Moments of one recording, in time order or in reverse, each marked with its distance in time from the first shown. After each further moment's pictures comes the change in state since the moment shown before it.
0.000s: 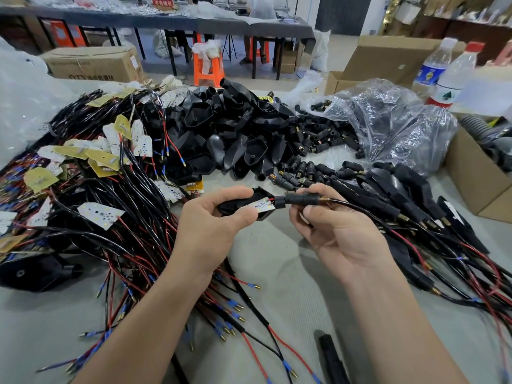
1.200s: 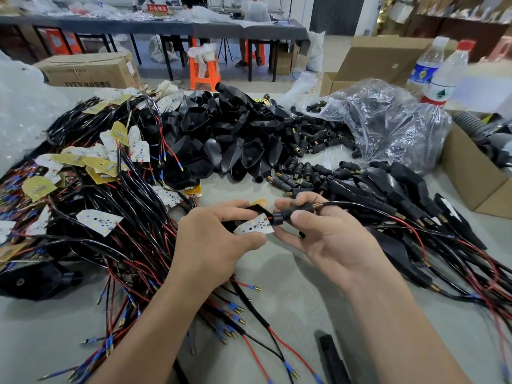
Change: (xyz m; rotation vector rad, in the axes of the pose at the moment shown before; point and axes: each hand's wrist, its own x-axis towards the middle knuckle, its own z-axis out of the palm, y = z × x) left_hand -0.007 0.004 -0.001 0.459 -0.005 0.111; right_hand -0.009 -0.002 0.004 -0.105 -0.109 0.141
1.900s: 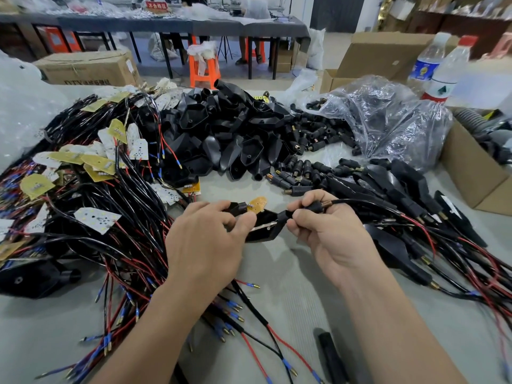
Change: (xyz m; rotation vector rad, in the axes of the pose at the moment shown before) left_hand -0.002 -0.004 0.008 0.552 0.113 0.055; right_hand 0.006 0.006 0.003 -0.183 0.223 -0.155
